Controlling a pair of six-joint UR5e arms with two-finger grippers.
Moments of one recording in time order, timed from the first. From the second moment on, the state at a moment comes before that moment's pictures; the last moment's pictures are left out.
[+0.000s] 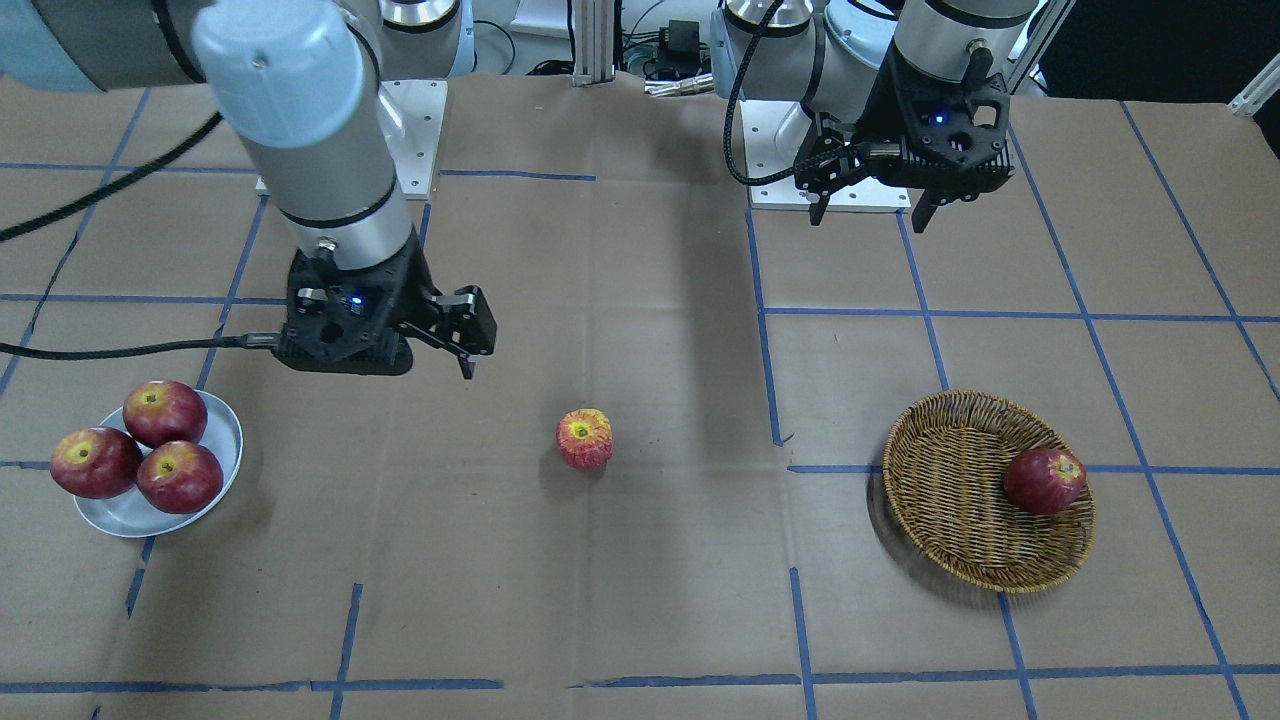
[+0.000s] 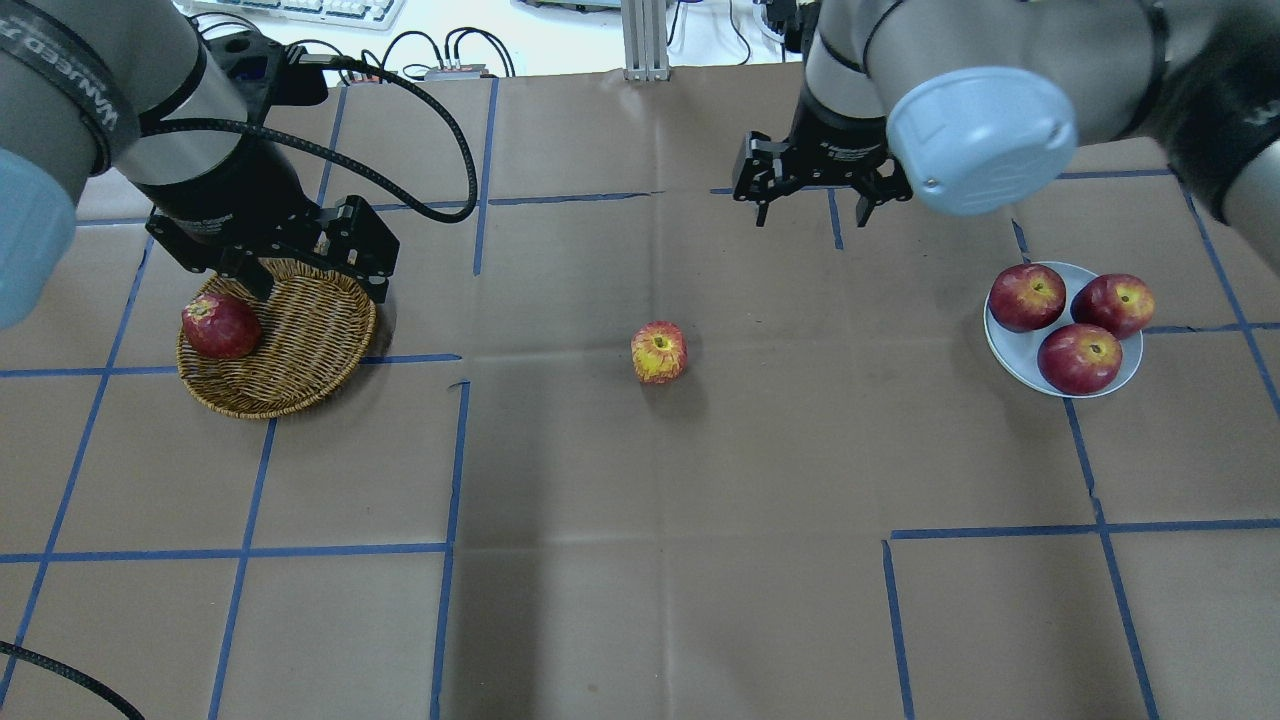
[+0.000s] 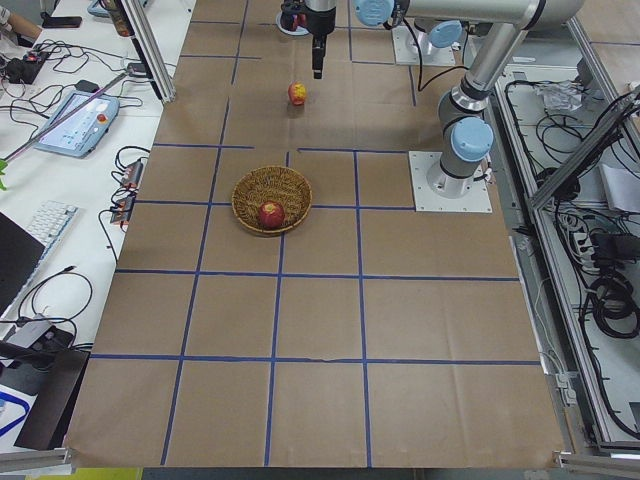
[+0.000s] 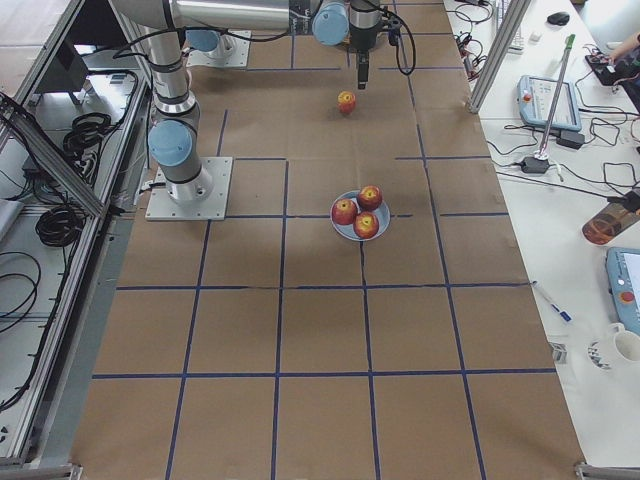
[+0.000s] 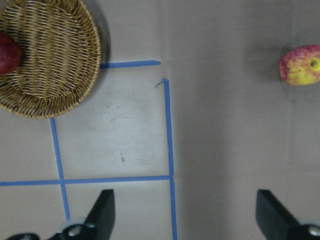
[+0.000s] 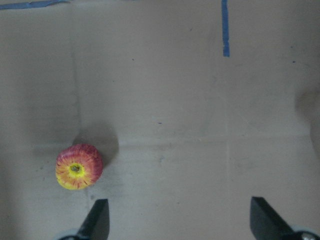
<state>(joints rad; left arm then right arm) -1.56 -1.47 -1.65 -1.59 1.58 0.09 1.75 -1.35 1.56 -1.85 -1.56 0.25</state>
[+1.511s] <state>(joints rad) -1.56 -1.48 -1.66 -1.58 1.57 0.11 1.96 -1.05 1.74 -2.32 -1.56 0.45</state>
